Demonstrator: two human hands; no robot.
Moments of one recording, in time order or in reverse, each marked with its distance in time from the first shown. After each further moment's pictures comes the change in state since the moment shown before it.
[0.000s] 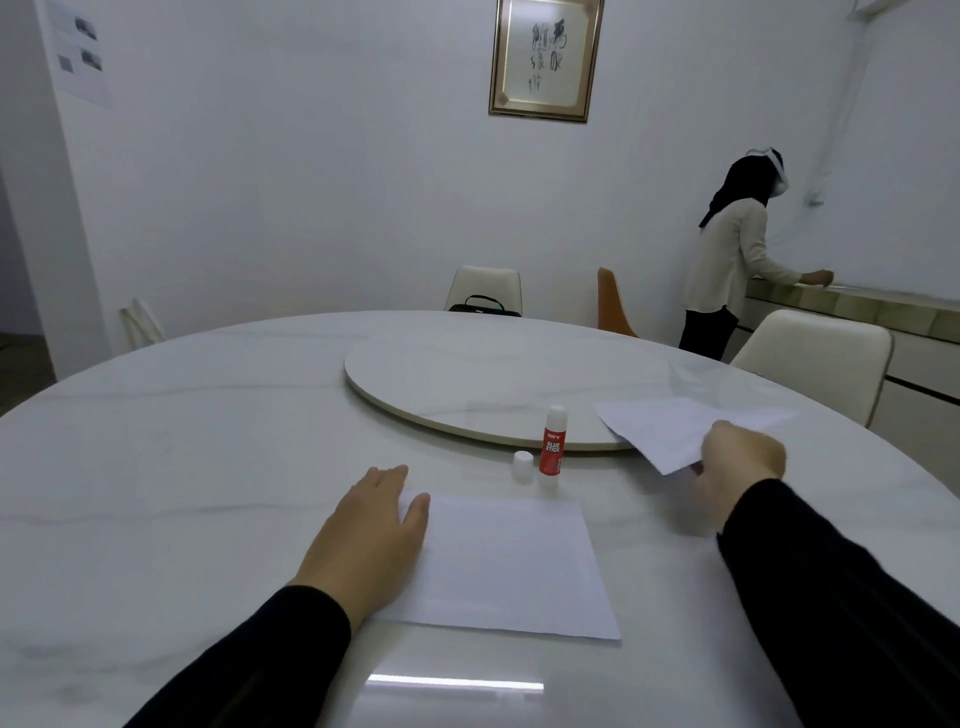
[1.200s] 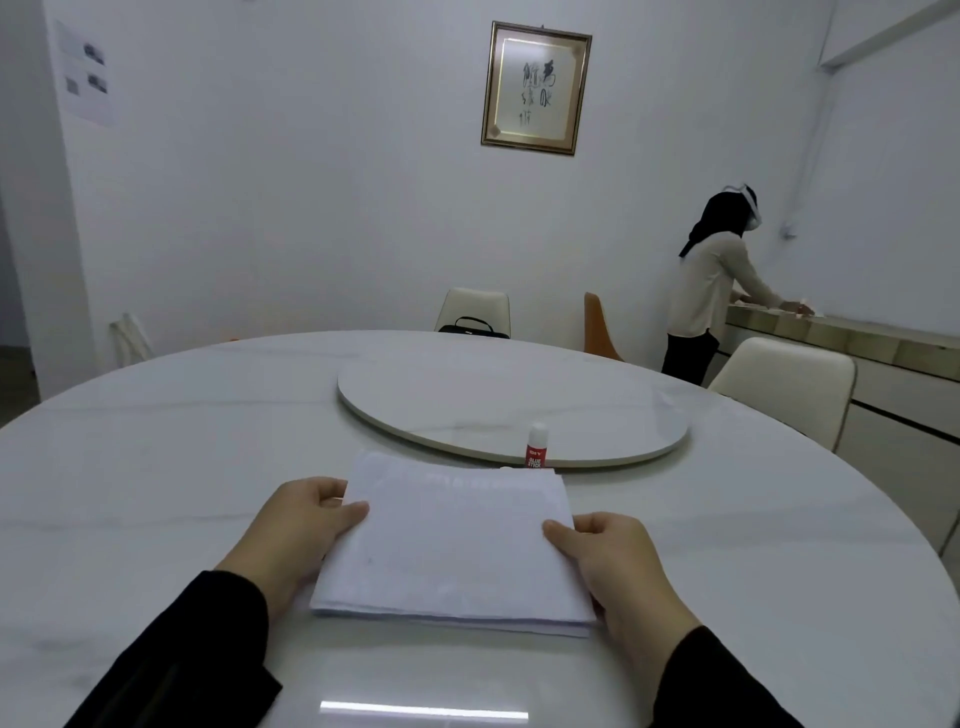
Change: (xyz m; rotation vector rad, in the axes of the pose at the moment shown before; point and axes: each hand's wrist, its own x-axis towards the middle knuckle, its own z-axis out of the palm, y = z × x) left_hand -0.008 -0.014 -0.046 -0.760 -0.031 -0.248; right_hand -0.103 0.057 -0.008 -0.289 -0.557 -0.063
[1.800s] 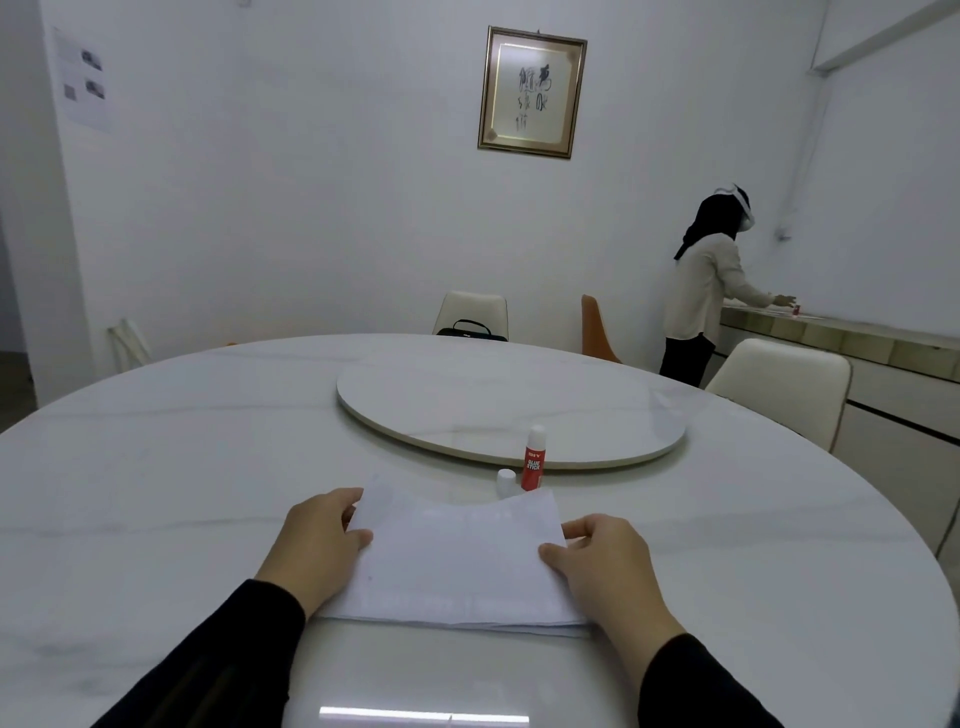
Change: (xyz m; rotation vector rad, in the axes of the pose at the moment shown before) left_hand 0.007 -0.013 0.010 0.596 0.090 0.214; right_hand 0.004 0.006 0.003 -0.465 0.090 -0.168
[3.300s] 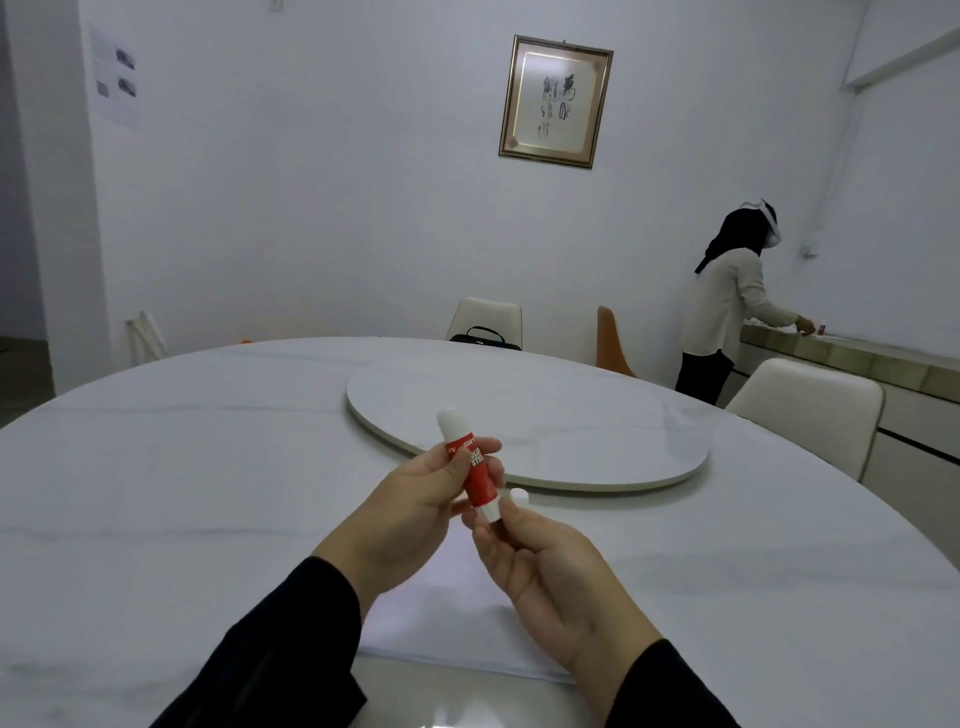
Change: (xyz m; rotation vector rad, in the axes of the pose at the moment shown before) left_hand 0.014 0.066 0.021 -1.077 -0.423 0.181; right_hand -0.014 -0.058 0.019 1.361 -0.655 0.240
